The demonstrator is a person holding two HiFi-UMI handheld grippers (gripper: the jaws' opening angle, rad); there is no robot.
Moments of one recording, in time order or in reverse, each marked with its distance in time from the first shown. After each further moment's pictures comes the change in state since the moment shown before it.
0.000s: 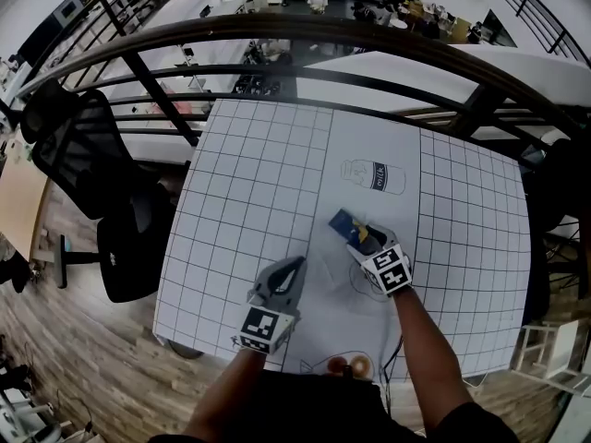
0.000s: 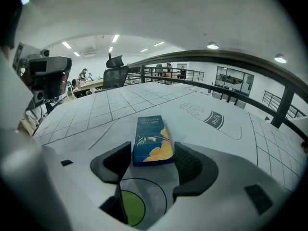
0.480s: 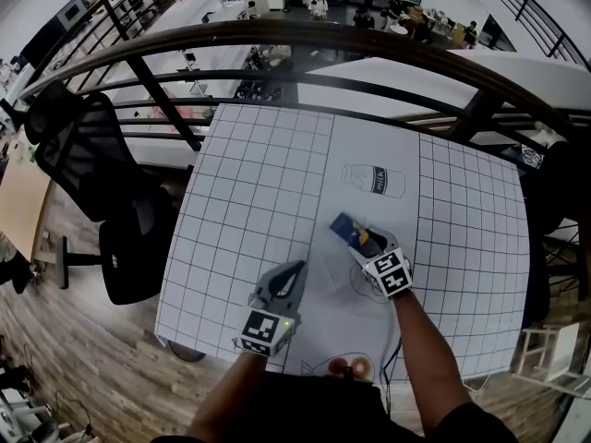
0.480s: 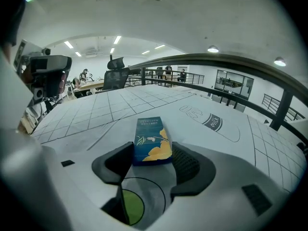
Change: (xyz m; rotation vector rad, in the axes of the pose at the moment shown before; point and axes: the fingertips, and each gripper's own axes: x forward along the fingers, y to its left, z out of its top) left arm -0.007 -0.003 0.002 -0.010 -0.009 0.005; right arm -0.003 0.000 0.001 -0.015 -0.030 -0.008
